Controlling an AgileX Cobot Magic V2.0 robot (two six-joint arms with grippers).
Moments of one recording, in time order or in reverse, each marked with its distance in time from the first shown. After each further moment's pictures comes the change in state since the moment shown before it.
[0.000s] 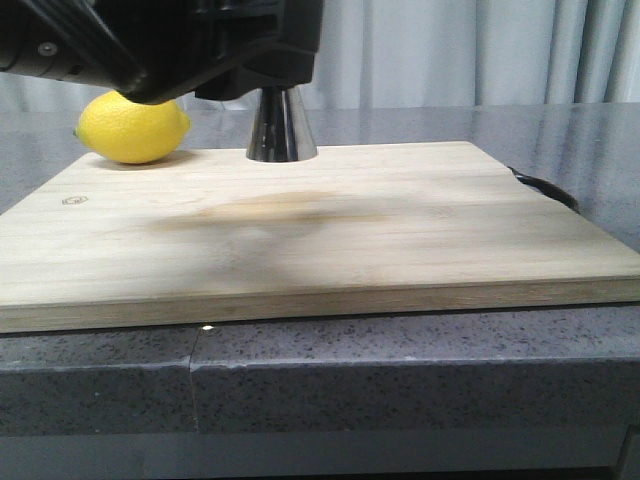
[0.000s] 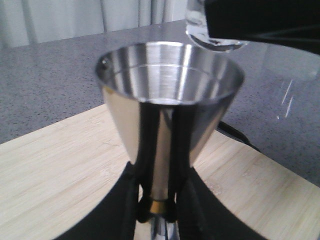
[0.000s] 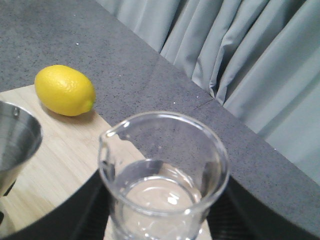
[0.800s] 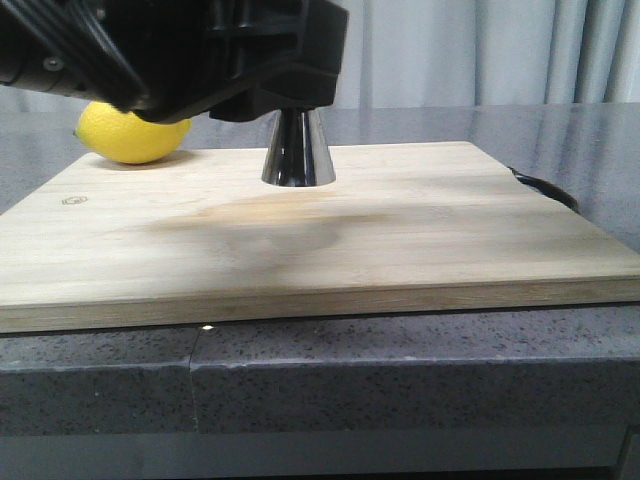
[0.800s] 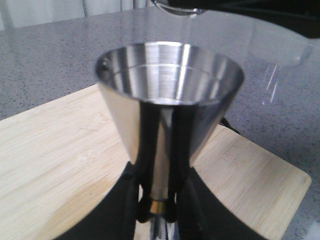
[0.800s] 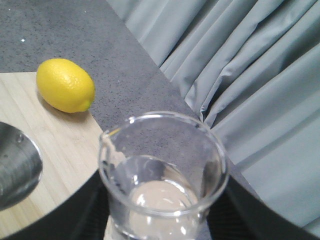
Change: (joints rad) left arm -0.031 0.000 0.000 0.001 0.043 -0.009; right arm 0.031 0.000 0.000 -0.217 -0.041 -0.004
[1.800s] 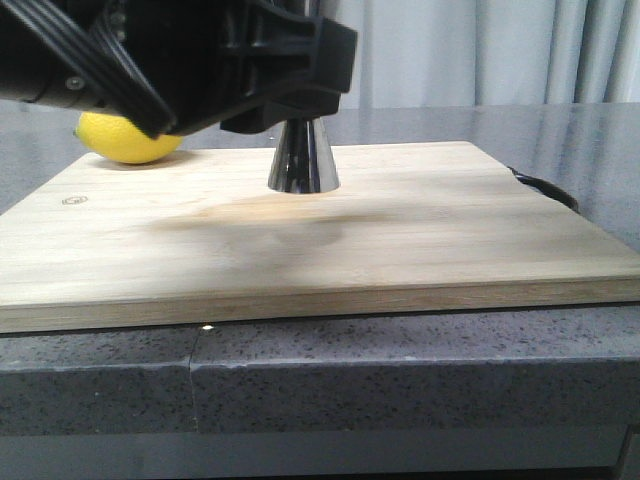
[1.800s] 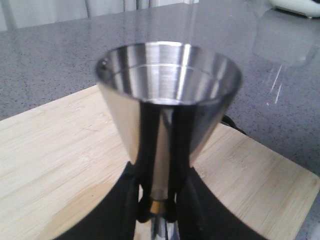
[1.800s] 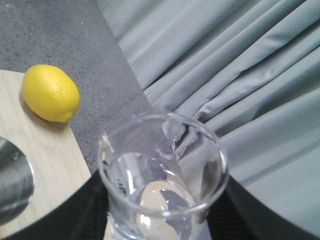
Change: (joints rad) left arm 0.000 0.036 0.000 0.000 -0.041 -0.002; right arm 0.005 0.000 0.000 -0.214 -0.087 0.000
